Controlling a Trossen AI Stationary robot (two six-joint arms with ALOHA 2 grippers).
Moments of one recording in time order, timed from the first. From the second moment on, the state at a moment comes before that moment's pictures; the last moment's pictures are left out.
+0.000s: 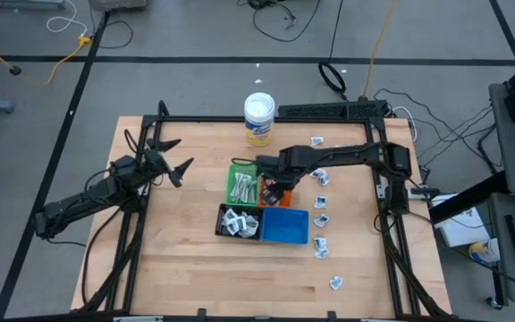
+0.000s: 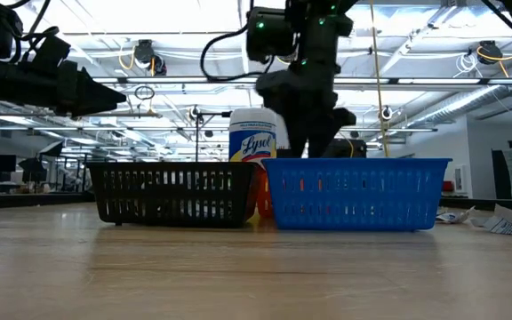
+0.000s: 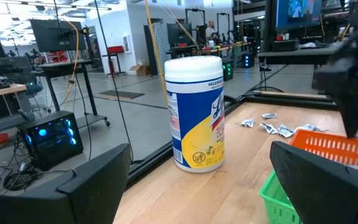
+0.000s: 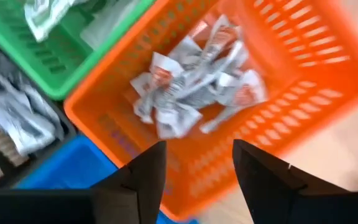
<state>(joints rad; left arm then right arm) 0.44 0.03 0.02 0.06 -0.17 0.10 -0.11 1.94 1.55 -1.00 -0.05 0.70</state>
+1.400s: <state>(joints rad) 0.44 0.03 0.02 0.06 -0.17 0.10 -0.82 1.57 0.96 -0.77 0.18 0.10</state>
